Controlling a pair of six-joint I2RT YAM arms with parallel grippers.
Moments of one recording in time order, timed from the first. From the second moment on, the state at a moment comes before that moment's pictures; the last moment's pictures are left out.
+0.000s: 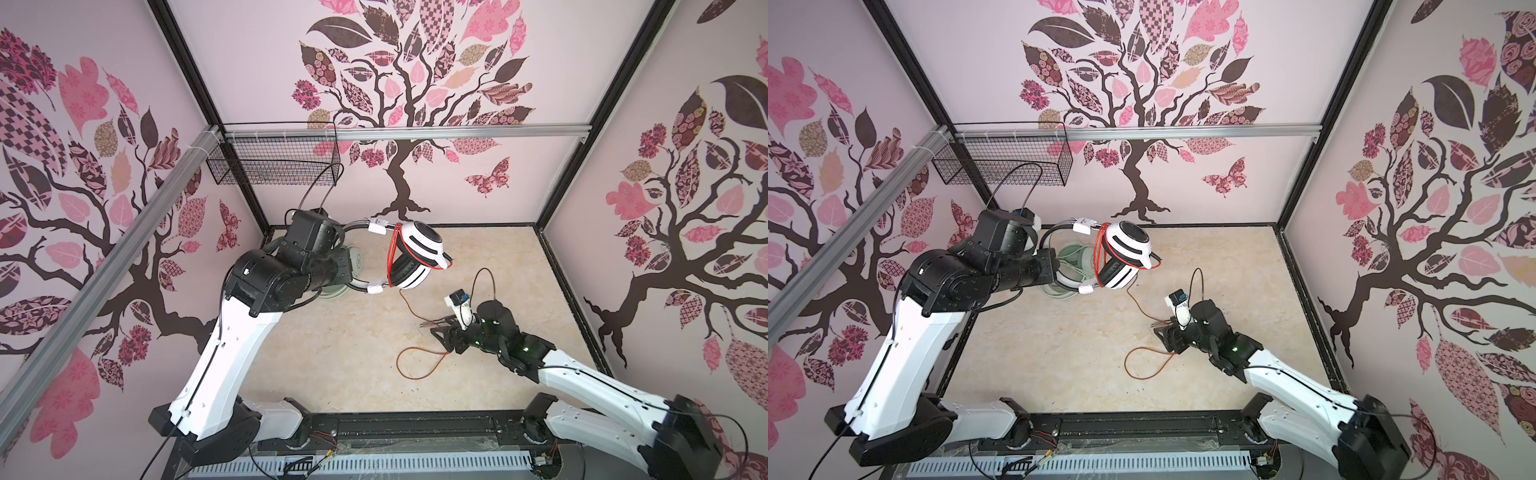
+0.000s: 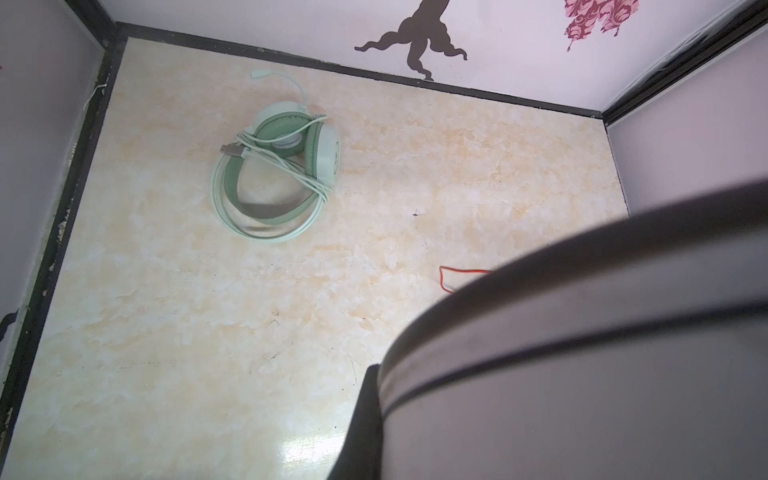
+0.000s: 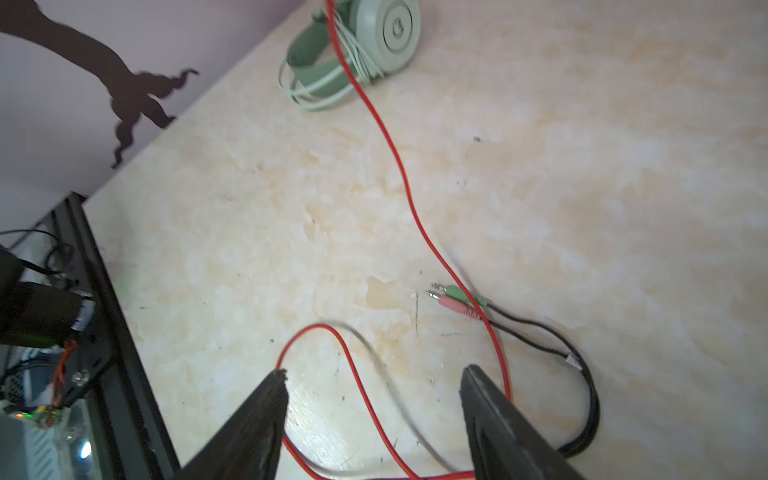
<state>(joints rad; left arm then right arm) -0.57 1.34 1.95 -1.40 -0.20 -0.54 0.69 1.06 0.53 -0.09 -0.17 0.21</state>
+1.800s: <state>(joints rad) -0.25 1.52 2.04 -1.34 0.01 -0.63 1.21 1.32 0.79 -0.35 0.12 0.24</state>
